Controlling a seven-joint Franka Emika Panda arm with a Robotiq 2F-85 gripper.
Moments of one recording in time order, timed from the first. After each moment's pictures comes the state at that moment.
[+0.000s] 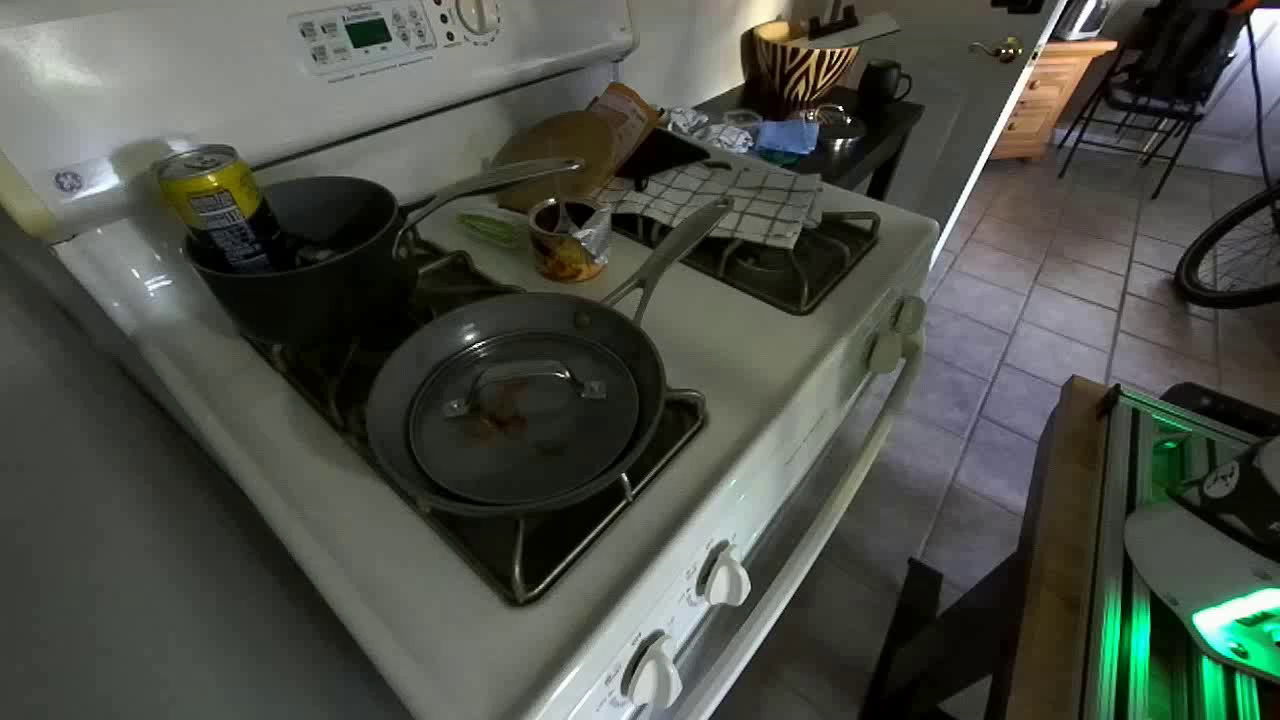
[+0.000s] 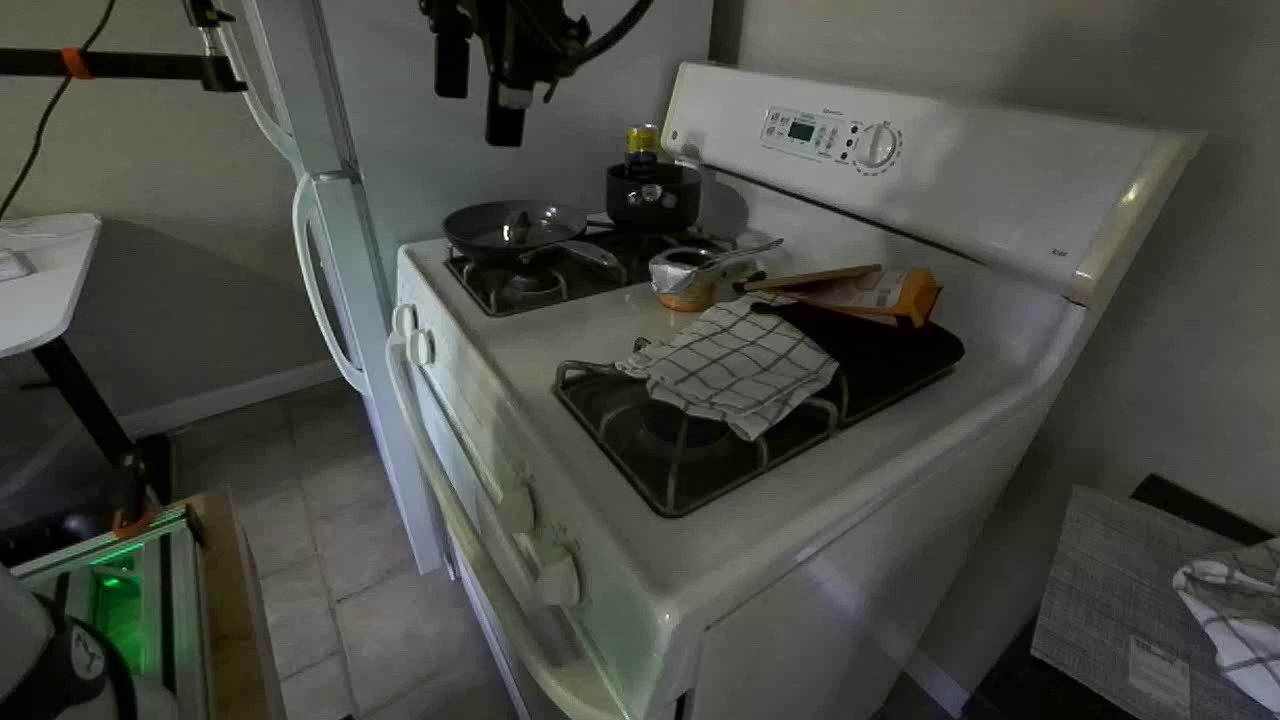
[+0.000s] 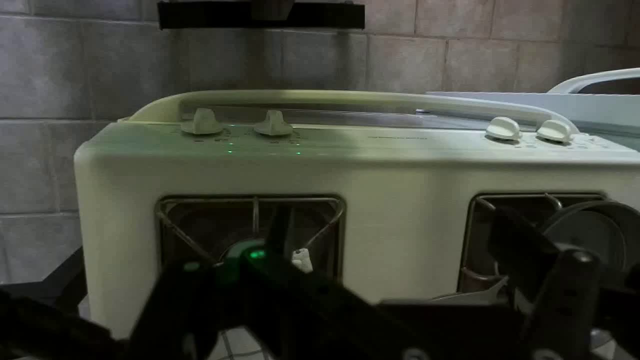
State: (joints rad) arm 0.01 -0.50 -0.09 -2.17 0.12 1.55 -0.06
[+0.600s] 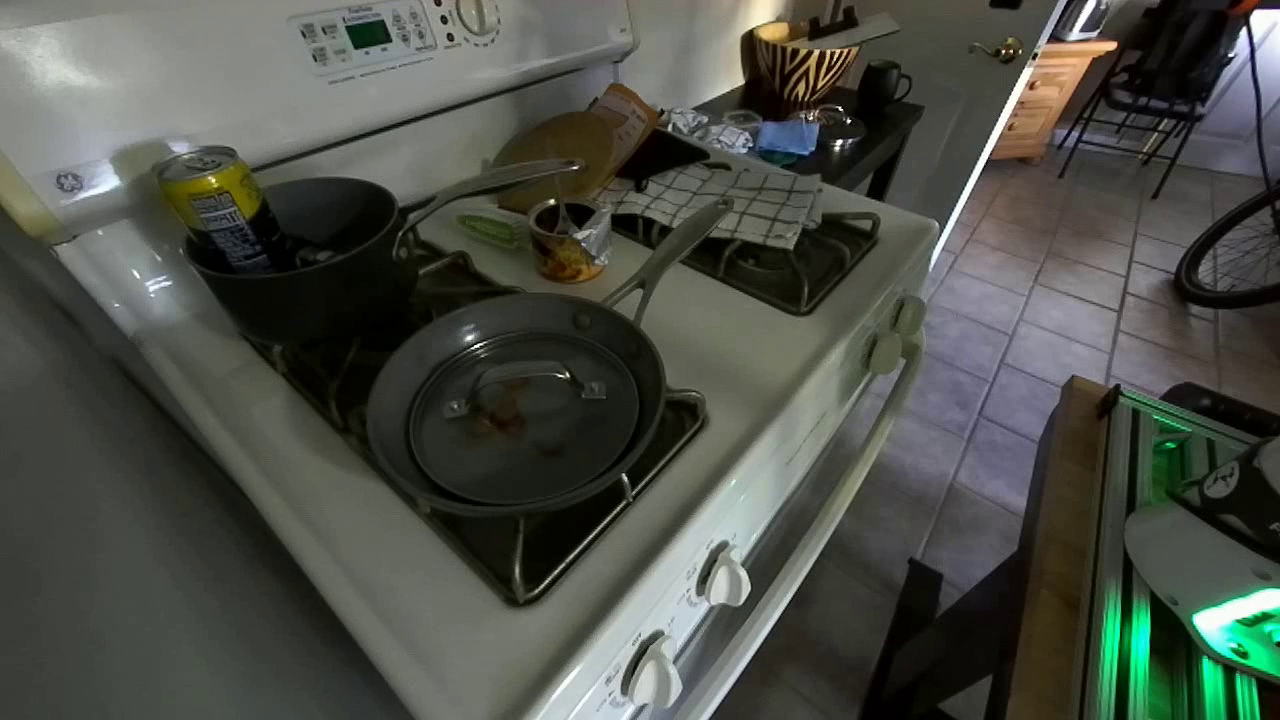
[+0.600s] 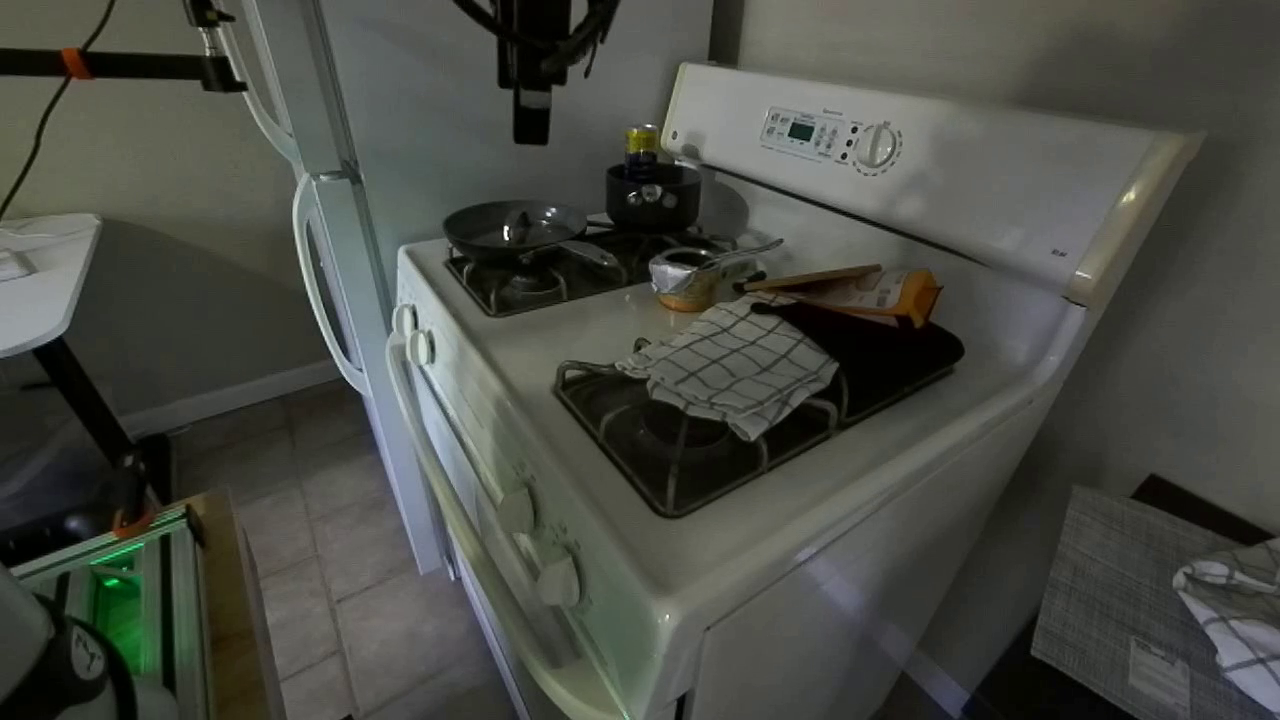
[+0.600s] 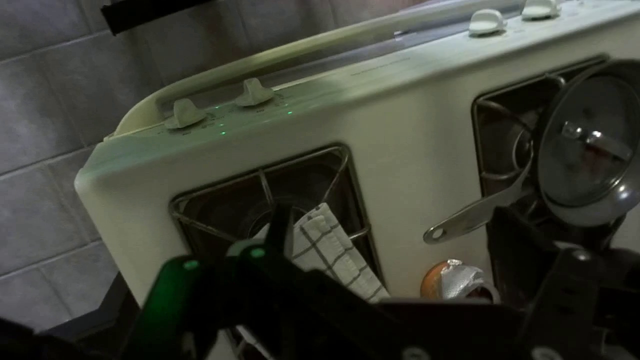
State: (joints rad) arm -0.06 -0.50 -0.08 -2.19 0.19 1.67 0.17
